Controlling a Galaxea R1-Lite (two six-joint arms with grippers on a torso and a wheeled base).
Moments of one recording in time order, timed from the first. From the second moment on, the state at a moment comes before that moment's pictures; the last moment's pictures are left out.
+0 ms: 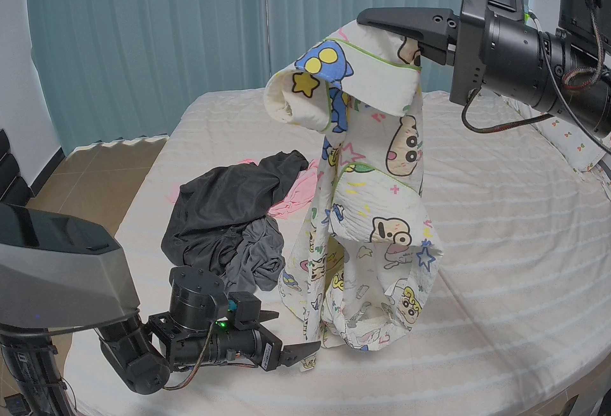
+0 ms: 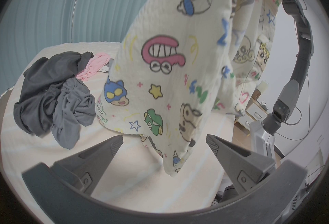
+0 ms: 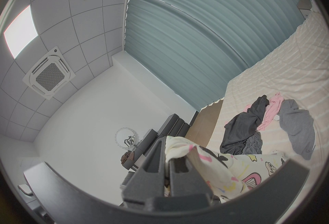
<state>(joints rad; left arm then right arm) -0.61 2.15 -0.40 -1.20 -0.31 -0.11 0.69 1.58 -1.35 -0.34 0.35 0.79</state>
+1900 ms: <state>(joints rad) -0.49 2.16 -0.57 -1.39 -0.02 -0.35 0.51 1.62 -1.15 -0.35 0.34 0.79</state>
